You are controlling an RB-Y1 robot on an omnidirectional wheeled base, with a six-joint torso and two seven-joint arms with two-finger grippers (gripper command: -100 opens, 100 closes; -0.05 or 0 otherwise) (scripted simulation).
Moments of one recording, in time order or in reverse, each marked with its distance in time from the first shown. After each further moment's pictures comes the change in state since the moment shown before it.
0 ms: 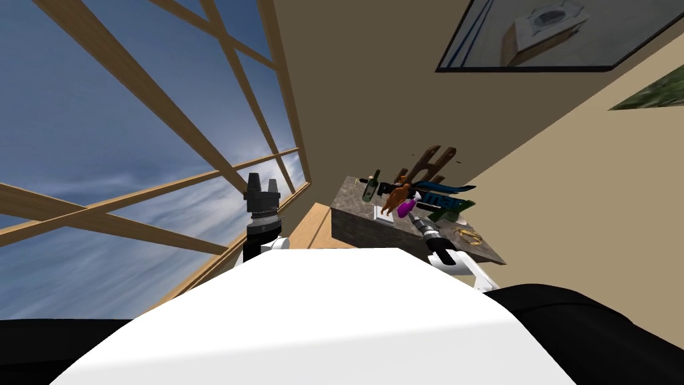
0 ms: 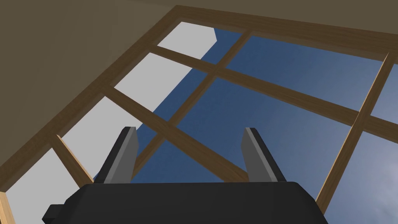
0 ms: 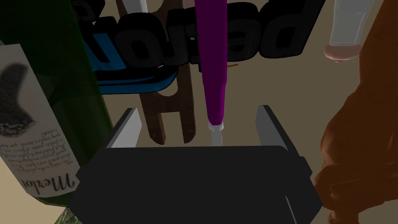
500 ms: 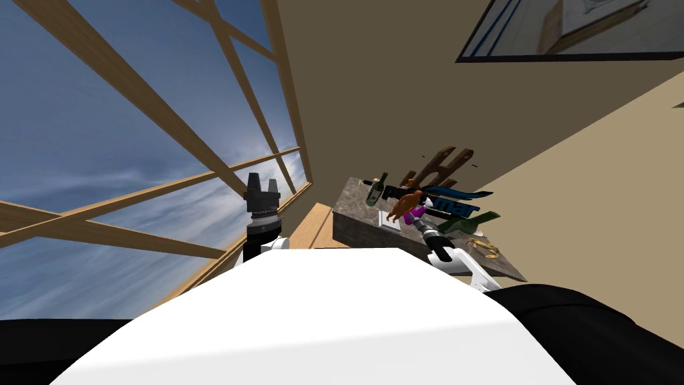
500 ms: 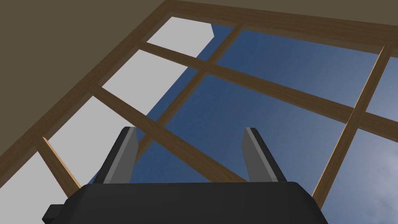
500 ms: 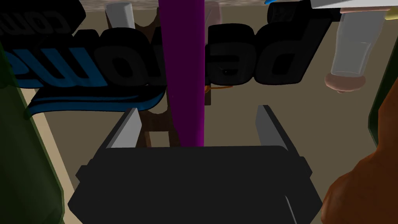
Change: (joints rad) left arm 0.000 0.000 0.000 0.000 0.000 0.000 0.000; right arm -0.024 -0.038 0.028 0.036 0.047 0.065 -0.038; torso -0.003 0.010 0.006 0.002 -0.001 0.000
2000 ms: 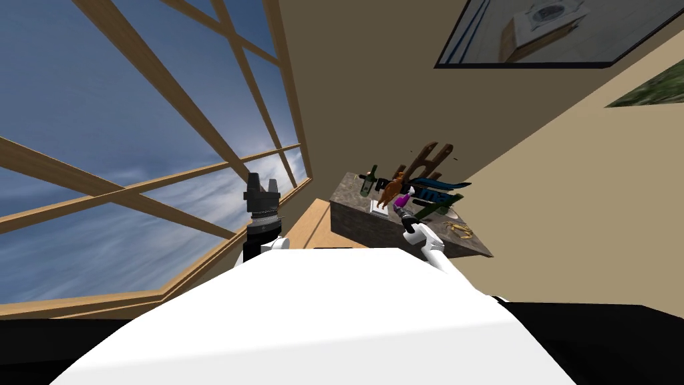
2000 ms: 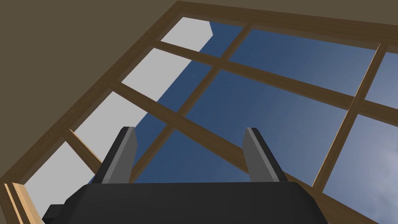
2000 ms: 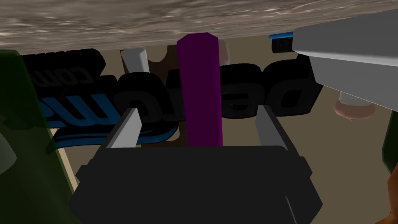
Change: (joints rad) left arm 0.000 0.000 0.000 0.000 0.000 0.000 0.000; right arm -0.441 0.000 0.235 0.368 0.159 0.113 -0.165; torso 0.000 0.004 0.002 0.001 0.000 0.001
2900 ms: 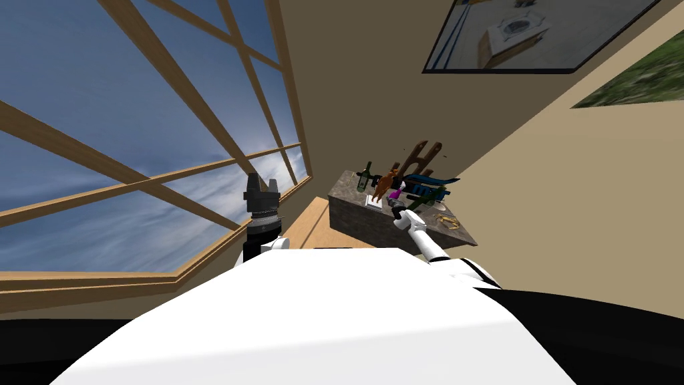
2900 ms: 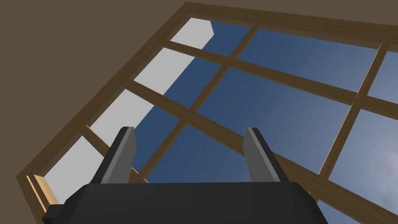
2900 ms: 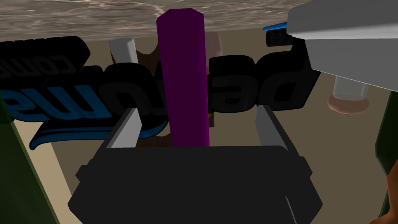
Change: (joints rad) left arm 0.000 0.000 0.000 0.000 0.000 0.000 0.000; right arm -0.282 -0.005 0.155 0.203 0.092 0.073 -0.097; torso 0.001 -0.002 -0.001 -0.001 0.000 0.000
